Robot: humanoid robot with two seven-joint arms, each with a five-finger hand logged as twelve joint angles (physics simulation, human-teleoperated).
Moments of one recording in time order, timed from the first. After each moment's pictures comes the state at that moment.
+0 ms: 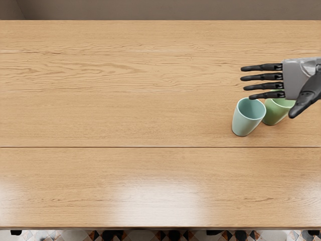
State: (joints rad) left arm -0.01 0.00 0.02 -0.12 -0.06 -0.16 0.27; right arm 1.20 -1.19 0.29 1.45 0.37 0.61 -0.61
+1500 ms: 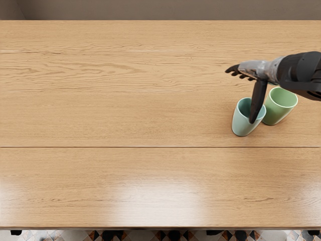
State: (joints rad) left arm -0.03 0.00 0.02 -0.11 -0.06 -0.16 0.27; right arm 1.66 -0.80 -0.25 1.62 -0.53 0.00 -0.61
